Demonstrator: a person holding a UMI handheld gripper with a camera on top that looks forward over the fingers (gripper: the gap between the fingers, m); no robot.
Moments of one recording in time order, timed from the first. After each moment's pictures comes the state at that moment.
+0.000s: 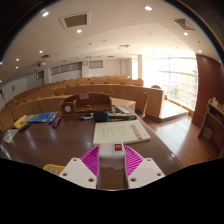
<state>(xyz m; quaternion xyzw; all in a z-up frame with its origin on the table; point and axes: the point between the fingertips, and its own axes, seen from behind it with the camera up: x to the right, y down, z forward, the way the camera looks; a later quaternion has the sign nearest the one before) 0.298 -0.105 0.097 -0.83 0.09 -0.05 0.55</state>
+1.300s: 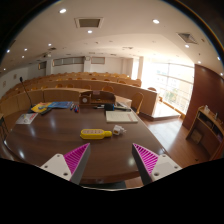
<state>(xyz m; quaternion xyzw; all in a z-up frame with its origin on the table) 0.177 -0.405 0.187 -0.84 0.07 -0.09 0.53</state>
